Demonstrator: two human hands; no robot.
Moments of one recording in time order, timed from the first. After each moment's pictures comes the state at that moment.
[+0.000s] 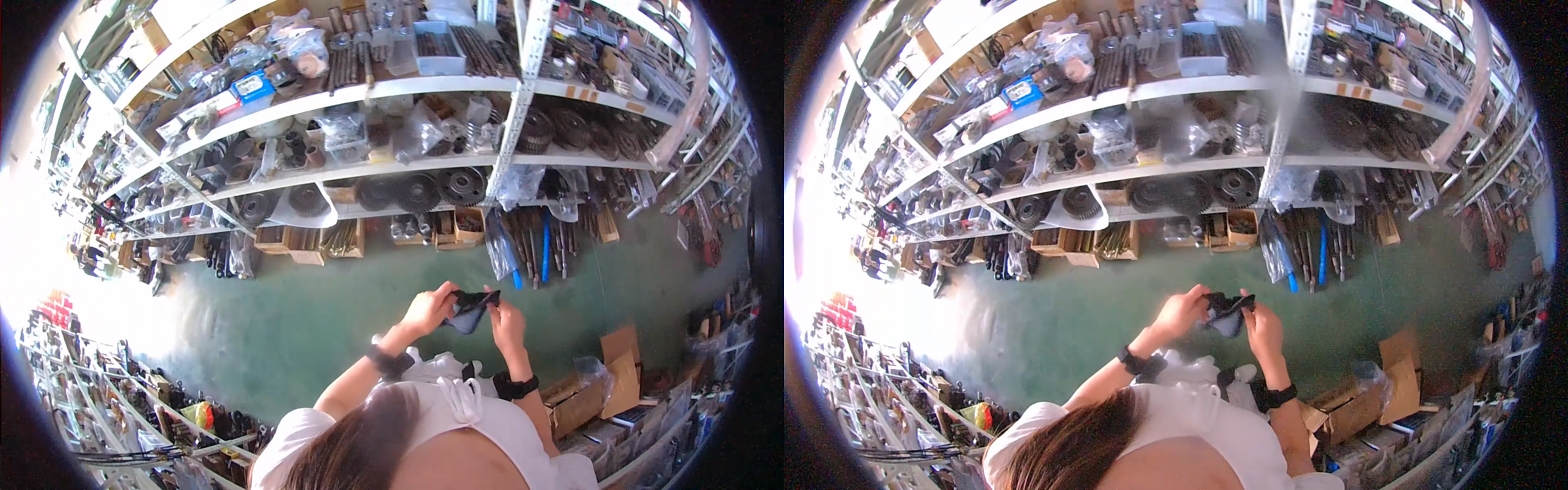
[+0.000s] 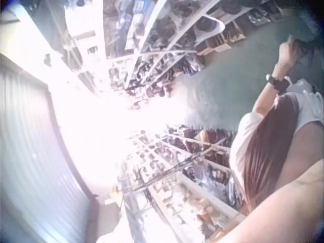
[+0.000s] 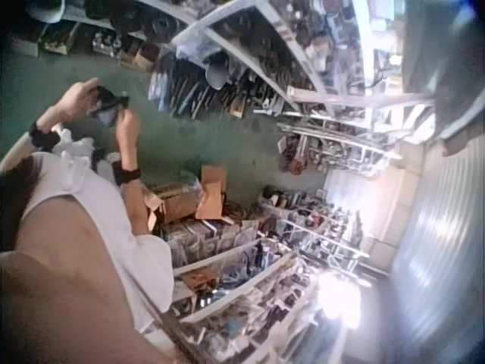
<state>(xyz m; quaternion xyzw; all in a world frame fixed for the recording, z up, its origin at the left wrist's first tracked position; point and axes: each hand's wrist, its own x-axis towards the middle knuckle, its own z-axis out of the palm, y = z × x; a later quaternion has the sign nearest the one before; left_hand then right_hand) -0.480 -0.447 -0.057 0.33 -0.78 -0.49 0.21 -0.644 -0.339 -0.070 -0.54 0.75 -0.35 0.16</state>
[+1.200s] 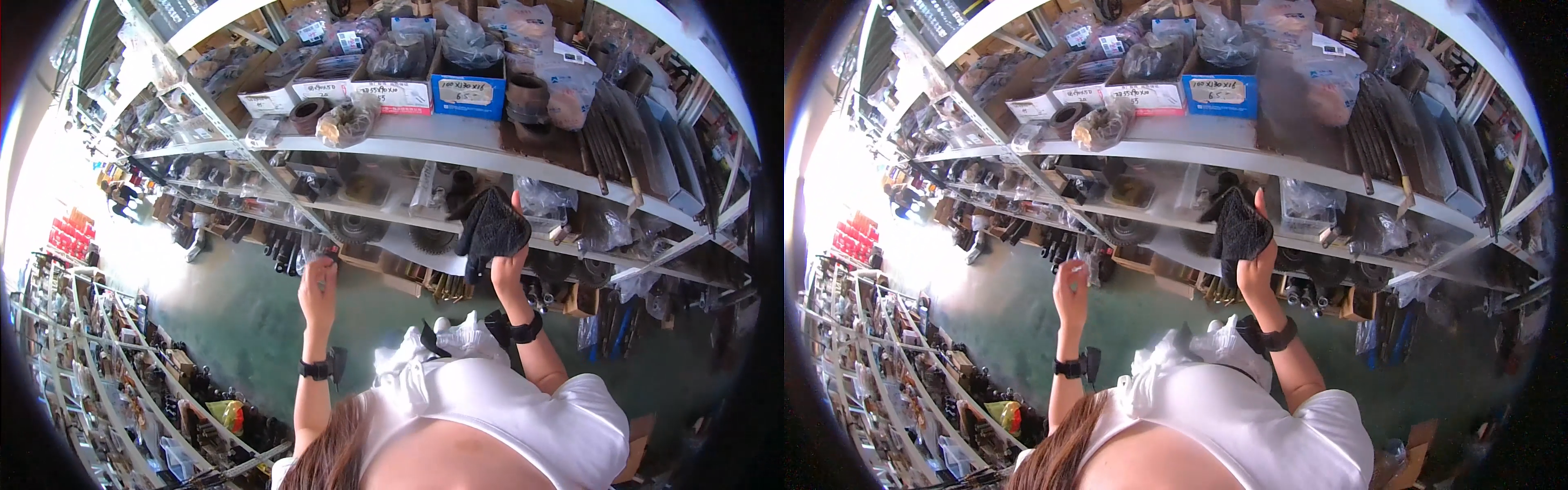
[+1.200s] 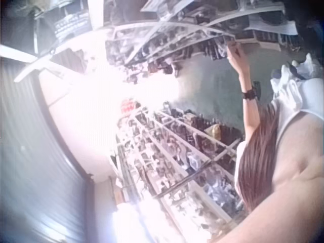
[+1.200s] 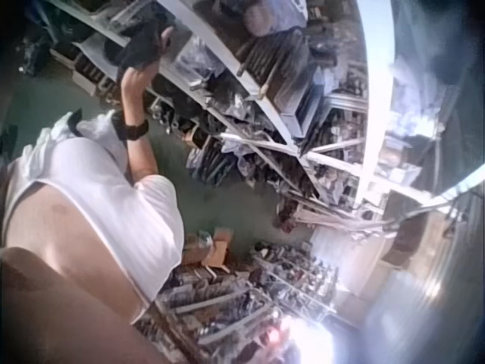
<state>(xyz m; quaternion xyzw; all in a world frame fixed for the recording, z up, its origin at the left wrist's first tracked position) -0.065 -0.734 -0.024 0.63 -0.60 -0.15 0.46 -0.365 -0.779 -0.030 -0.54 0.40 -0.69 0.26</state>
